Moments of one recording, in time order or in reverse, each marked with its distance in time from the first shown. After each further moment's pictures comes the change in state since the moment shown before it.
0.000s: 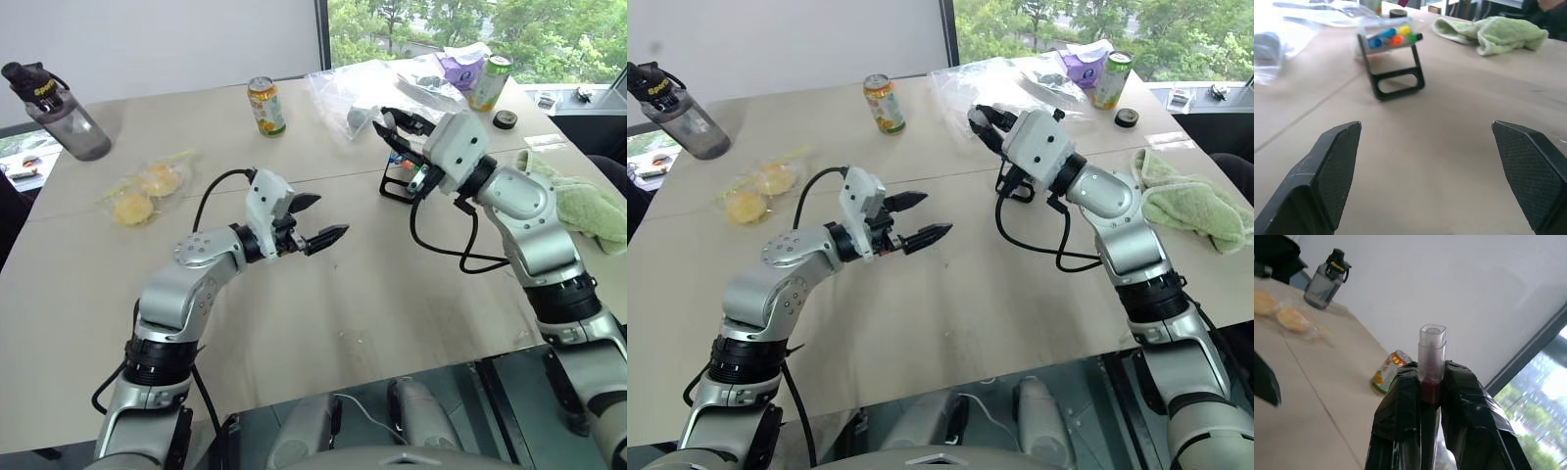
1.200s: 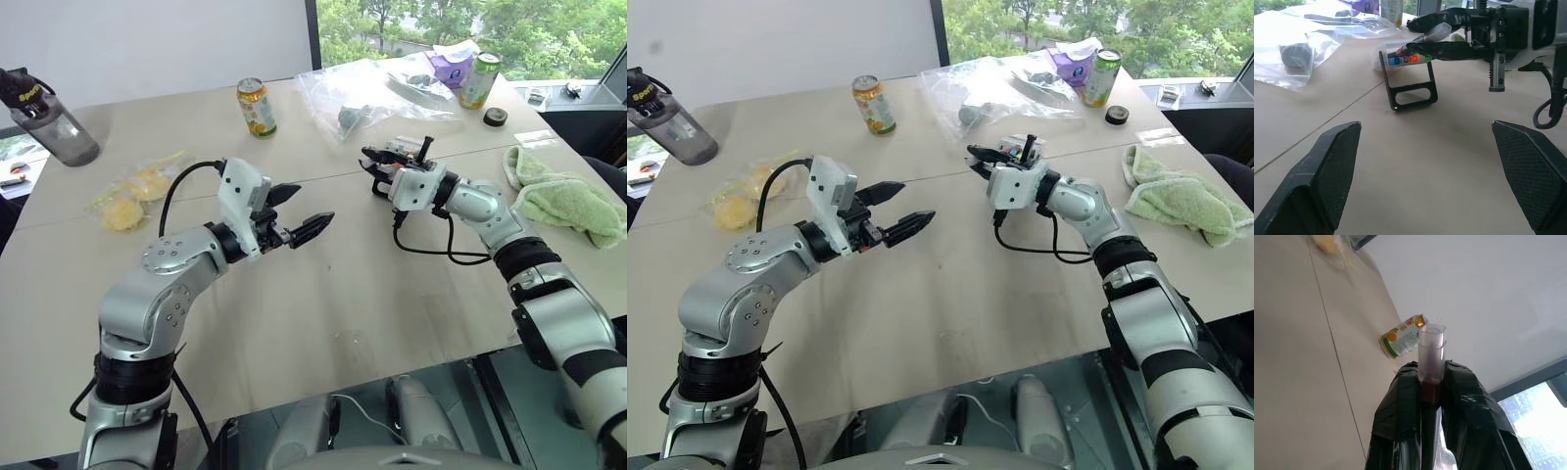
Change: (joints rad) left arm 0.049 0.042 0.105 -0.164 -0.127 0.162 0.143; right arm -0.245 0.112 0.040 0.894 -0.392 -0.706 -0.133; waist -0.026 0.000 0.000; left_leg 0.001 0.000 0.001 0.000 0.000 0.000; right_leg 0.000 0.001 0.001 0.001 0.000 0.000
